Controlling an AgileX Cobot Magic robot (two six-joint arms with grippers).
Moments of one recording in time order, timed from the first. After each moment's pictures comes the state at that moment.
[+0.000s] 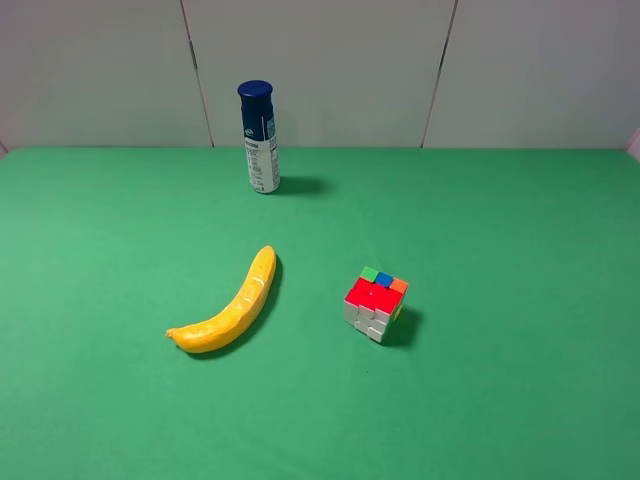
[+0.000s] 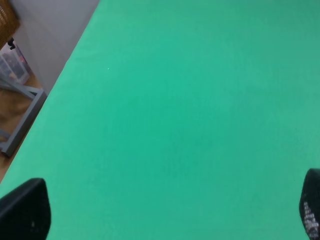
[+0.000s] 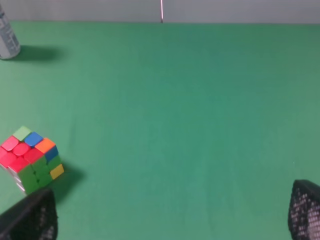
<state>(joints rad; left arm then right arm) 0.10 -0.01 -0.50 0.17 1.06 -0.13 -0.02 -0.01 -0.50 0.16 1.02 -0.09</state>
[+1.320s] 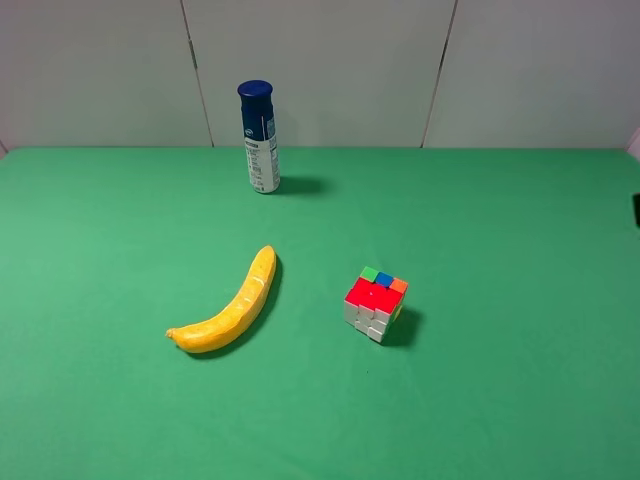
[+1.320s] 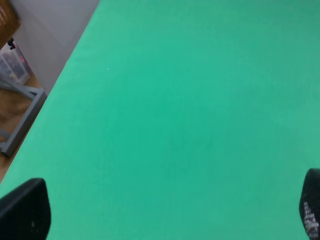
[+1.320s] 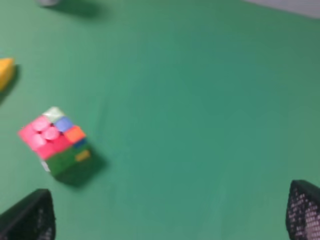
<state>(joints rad) 0.10 -0.01 -0.50 0.17 1.06 -0.13 0.08 0.65 -0.78 0.29 0.95 -0.40</state>
